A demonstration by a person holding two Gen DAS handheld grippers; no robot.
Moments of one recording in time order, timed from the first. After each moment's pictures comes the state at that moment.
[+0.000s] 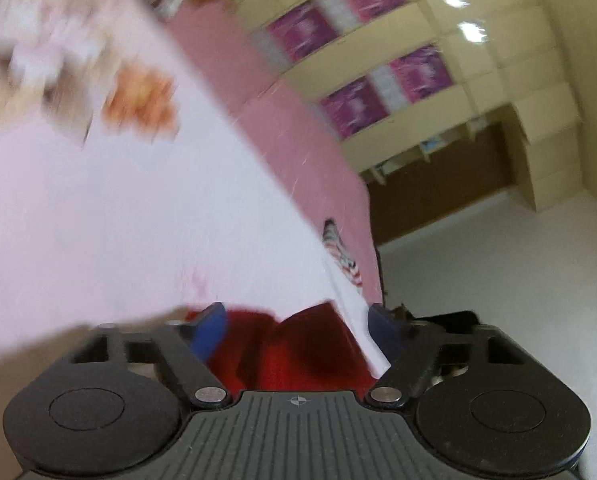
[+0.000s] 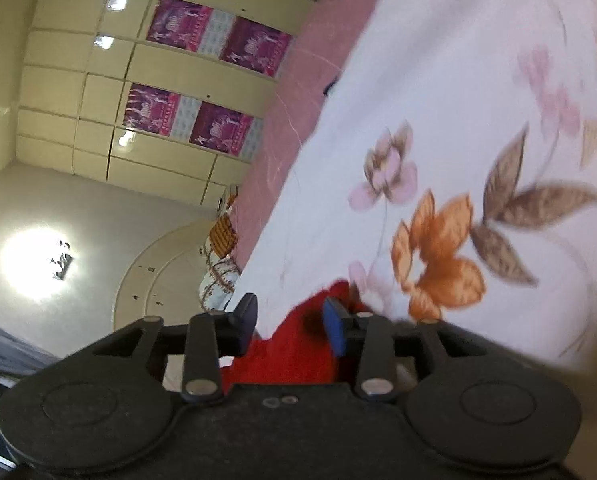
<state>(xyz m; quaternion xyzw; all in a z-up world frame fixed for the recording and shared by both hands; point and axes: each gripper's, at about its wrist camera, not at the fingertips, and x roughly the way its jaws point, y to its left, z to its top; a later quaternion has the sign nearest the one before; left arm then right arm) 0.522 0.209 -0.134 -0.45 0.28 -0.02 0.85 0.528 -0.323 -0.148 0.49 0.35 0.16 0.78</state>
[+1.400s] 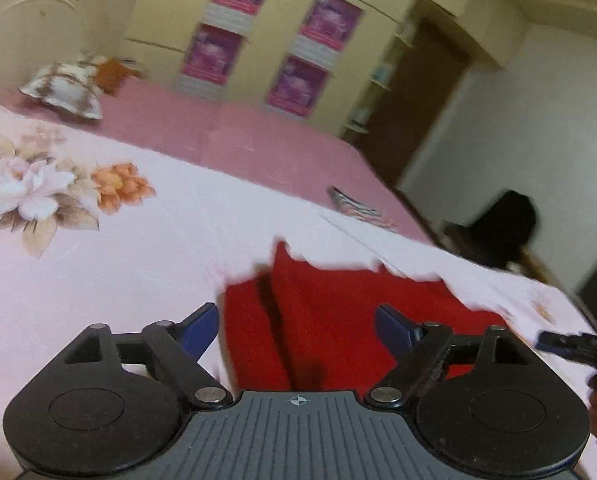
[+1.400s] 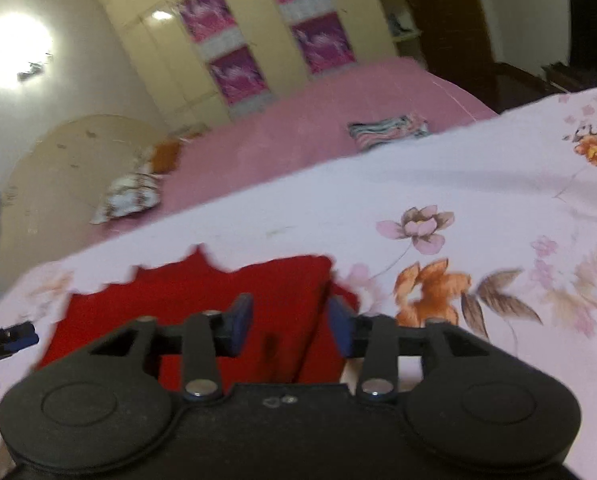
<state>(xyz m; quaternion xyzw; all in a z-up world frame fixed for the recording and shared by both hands) 0.449 0.181 -0.103 -0.21 0.30 -0.06 0.93 0.473 -0.260 -0.074 0.14 0.35 0.16 0.91</state>
